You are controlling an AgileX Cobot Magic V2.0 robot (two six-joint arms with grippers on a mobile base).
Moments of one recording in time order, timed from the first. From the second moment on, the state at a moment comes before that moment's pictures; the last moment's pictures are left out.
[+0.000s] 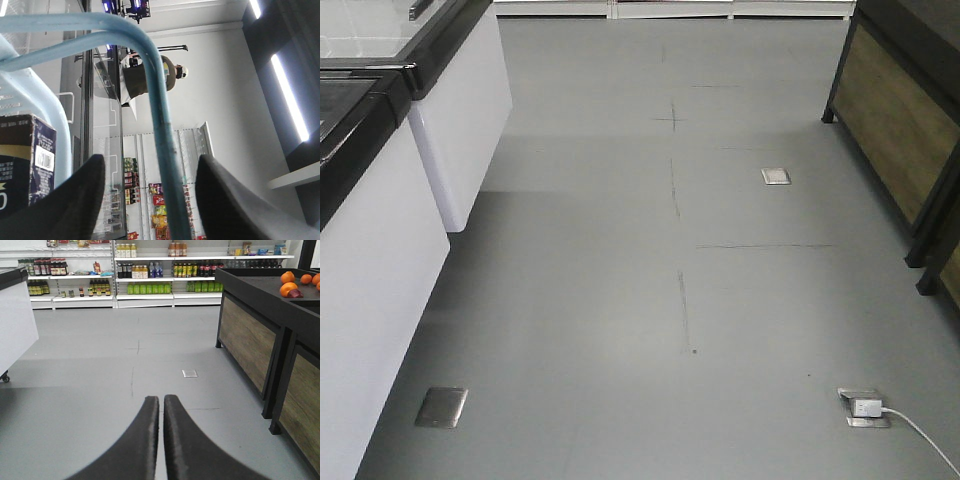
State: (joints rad) left arm 0.67 1.42 -0.83 -0.33 -0.52 -1.20; right arm -0.08 -0.01 0.03 -0.04 0.18 0.04
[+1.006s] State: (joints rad) left arm 0.67 1.43 -0.86 -0.34 -0.55 -1.22; right arm -0.08 -0.01 0.03 -0.04 0.18 0.04
